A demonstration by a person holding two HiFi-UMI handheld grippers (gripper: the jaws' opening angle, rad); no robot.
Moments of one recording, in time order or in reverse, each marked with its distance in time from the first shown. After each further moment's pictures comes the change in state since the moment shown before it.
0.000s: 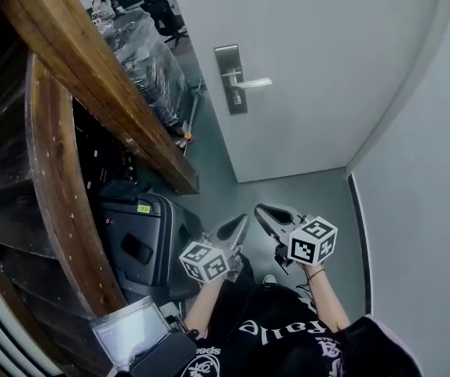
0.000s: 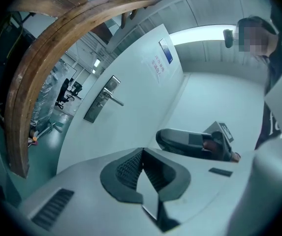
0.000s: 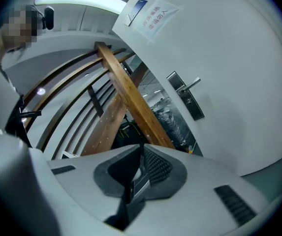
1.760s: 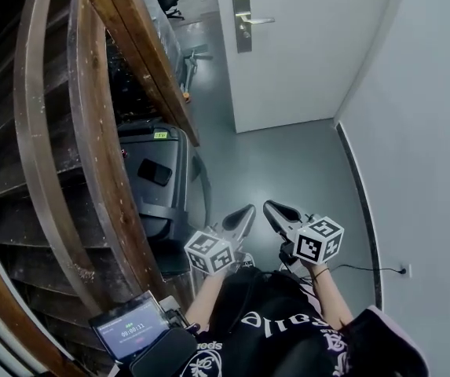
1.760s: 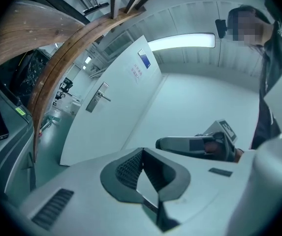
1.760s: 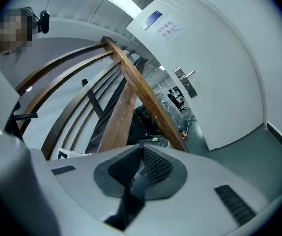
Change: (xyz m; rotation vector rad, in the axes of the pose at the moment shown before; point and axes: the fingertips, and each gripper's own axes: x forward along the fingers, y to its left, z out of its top) left arm -0.289 -0.123 -0.116 0.036 0.061 -0.103; right arm -0.104 0.257 -0.206 0.069 0.001 -0.170
